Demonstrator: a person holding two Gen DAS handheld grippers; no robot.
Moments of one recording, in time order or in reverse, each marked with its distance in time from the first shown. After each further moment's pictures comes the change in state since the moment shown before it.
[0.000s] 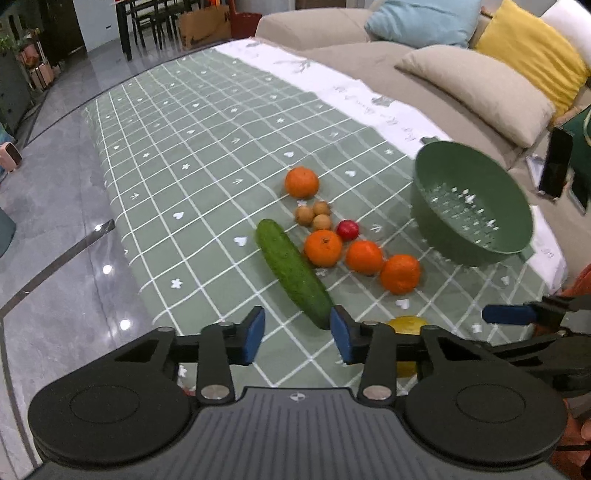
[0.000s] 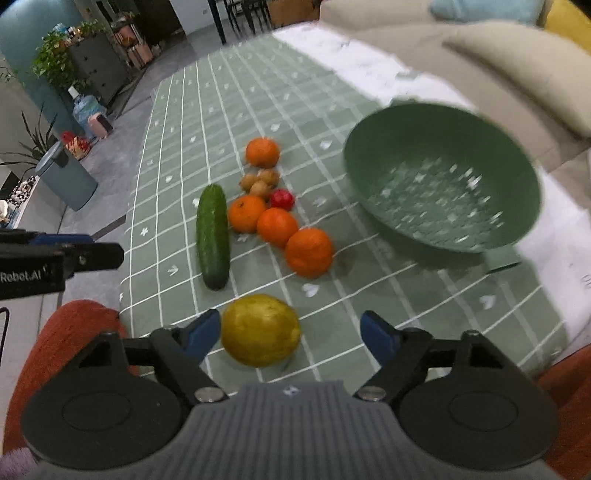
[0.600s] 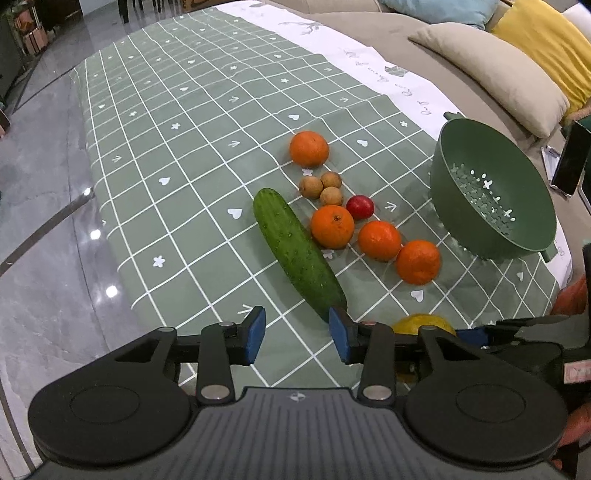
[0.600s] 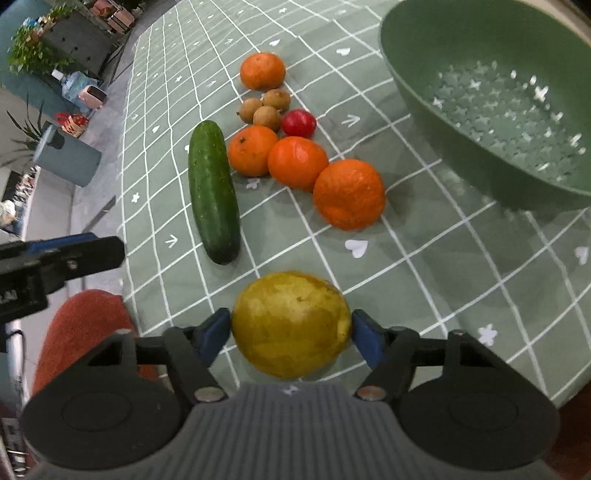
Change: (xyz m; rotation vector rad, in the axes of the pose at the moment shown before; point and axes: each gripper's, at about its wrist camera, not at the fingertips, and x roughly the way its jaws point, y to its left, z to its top) left arm 0.046 0.015 0.010 -0.057 0.118 -0.053; right arm 0.076 0.000 0.012 0.124 0.219 0.090
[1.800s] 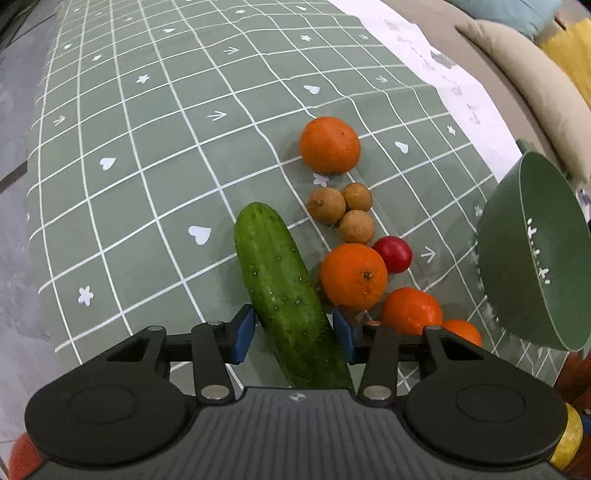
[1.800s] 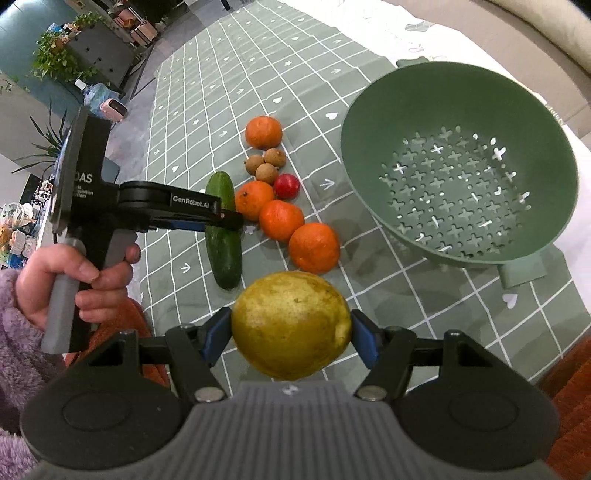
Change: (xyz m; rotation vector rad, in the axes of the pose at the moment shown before) left arm 0.101 0.014 0.057 -0.162 0.121 -0.076; right arm -0.081 -0.021 0.006 -0.074 -0.099 0.021
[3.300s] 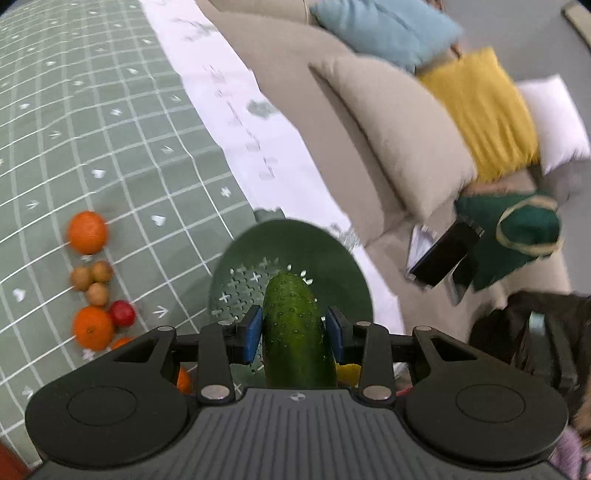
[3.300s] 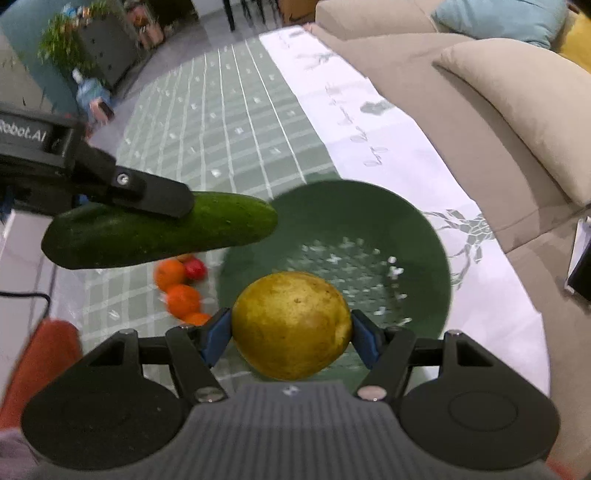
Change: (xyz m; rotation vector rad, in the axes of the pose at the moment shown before) left arm -0.066 -0.160 0.049 0.035 -0.029 -0.343; right arm -0.032 -0.079 0.082 -0.183 -0.059 -0.148
